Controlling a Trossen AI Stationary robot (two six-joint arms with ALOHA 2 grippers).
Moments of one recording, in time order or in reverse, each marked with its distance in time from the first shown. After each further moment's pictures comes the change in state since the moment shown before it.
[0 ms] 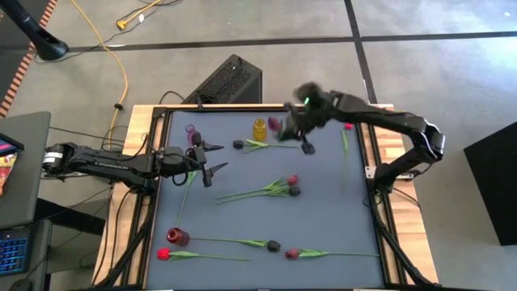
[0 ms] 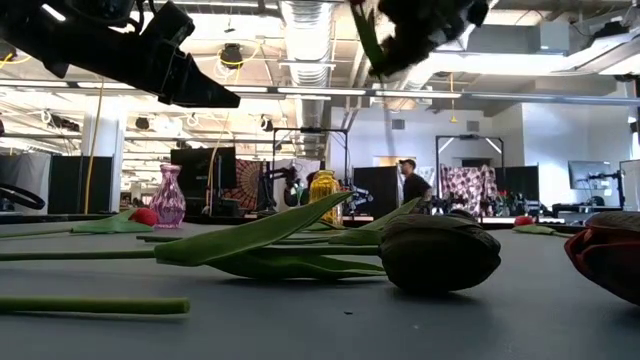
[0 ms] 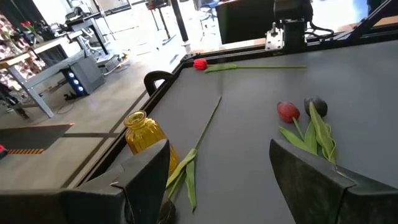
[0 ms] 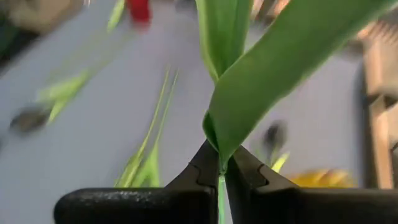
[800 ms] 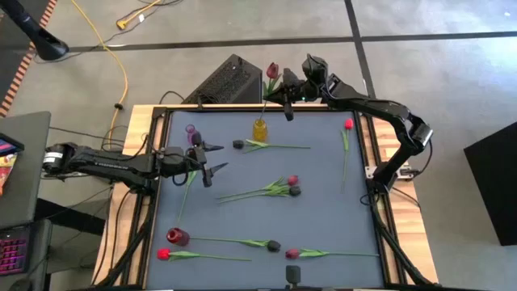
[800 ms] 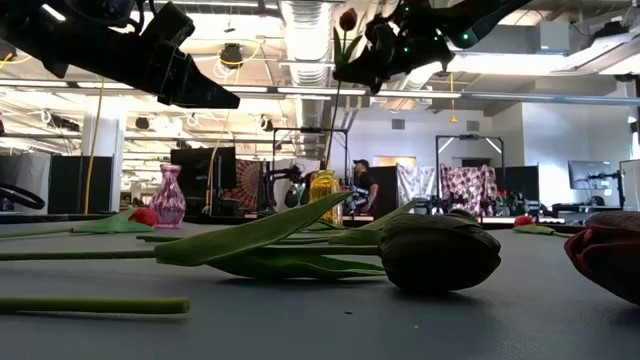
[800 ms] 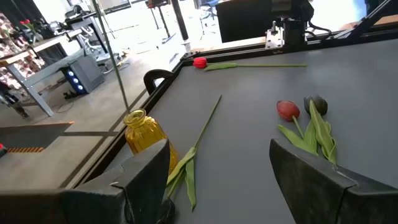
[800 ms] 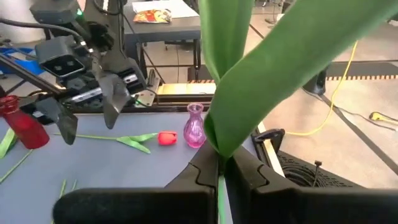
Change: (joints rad) left arm 0.000 0.000 0.000 -0.007 0.000 -0.004; right arm -0.219 0.160 -0.001 0.587 -0.048 0.405
